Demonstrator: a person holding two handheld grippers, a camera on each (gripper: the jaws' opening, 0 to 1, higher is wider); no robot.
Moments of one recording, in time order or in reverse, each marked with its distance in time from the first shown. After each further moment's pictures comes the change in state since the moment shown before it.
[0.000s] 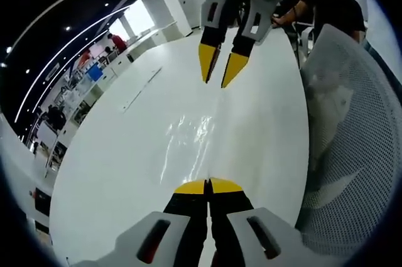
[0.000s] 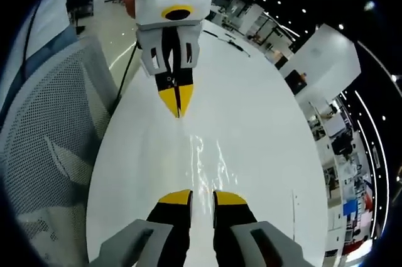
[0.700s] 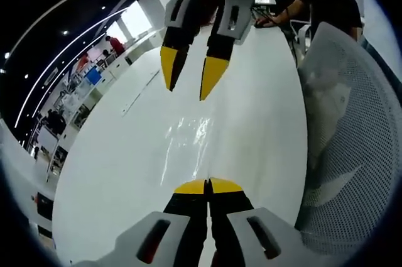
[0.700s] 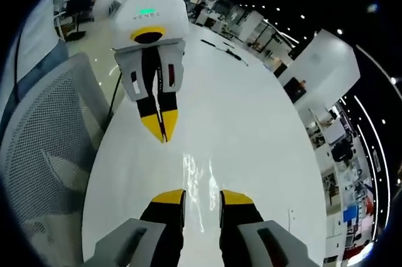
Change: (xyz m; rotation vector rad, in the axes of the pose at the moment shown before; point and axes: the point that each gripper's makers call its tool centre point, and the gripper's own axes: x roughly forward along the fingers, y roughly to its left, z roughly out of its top) left arm -0.002 -0.002 0.002 0.022 -0.001 -0.003; right arm 0.011 -0.008 0.036 -0.017 -0.036 0.023
